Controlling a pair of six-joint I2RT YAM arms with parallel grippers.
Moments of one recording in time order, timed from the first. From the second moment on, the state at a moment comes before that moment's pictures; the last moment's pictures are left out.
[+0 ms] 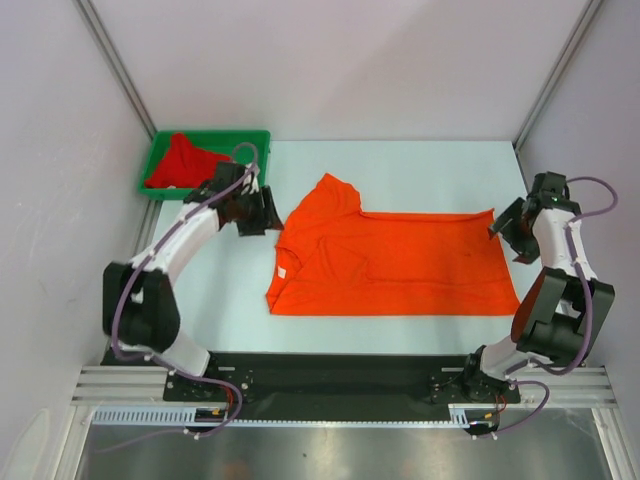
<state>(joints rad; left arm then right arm) -0.23 1.52 1.18 -0.61 0.25 -0.41 -0.35 1.51 1.19 -0.81 0.09 0.49</state>
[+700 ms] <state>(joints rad) -0.25 2.38 2.01 -0.40 0.33 -0.33 -0.30 1.86 1.33 -0.43 -0.39 0.68</state>
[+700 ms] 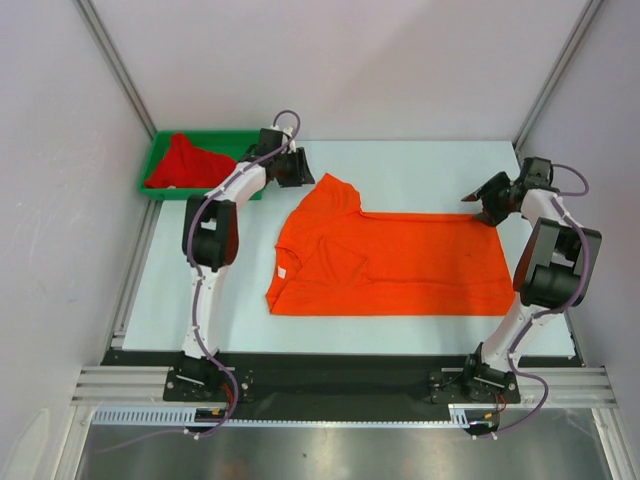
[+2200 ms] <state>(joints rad) -0.30 2.54 2.01 -0.10 0.37 -0.60 -0.46 2.06 1.46 -0.37 -0.43 0.78</state>
